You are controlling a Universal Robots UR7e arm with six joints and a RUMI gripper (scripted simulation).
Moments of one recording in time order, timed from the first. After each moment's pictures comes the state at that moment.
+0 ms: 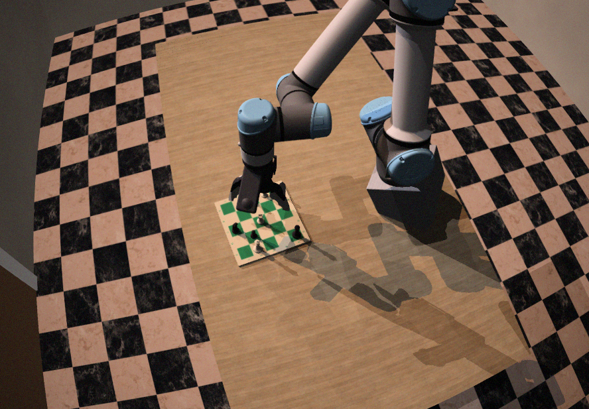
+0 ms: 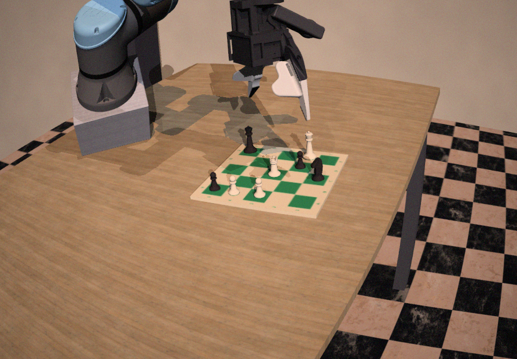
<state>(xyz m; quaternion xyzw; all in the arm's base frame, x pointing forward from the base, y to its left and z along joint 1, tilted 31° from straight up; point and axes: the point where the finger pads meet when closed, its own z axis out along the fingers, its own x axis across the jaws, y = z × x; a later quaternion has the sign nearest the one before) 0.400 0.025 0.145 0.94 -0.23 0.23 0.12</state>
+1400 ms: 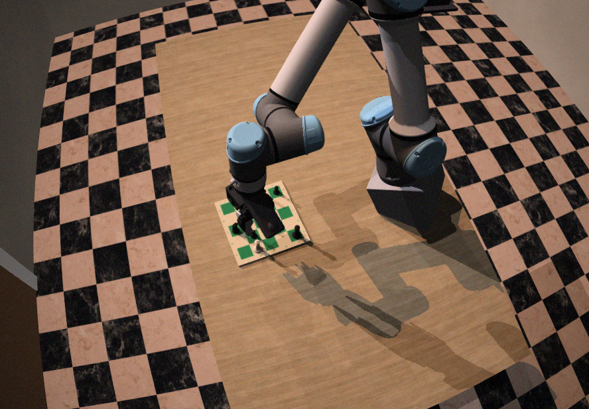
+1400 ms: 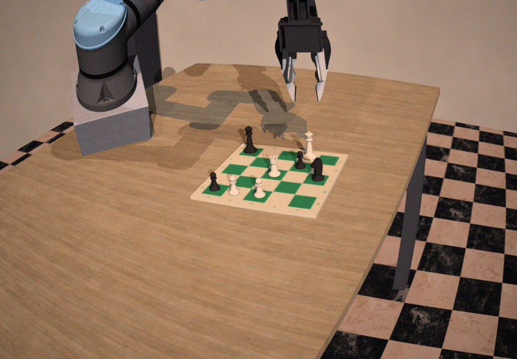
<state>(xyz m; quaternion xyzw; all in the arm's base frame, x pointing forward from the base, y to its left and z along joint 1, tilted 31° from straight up) 0.423 0.093 0.140 0.95 0.17 0.16 0.21</state>
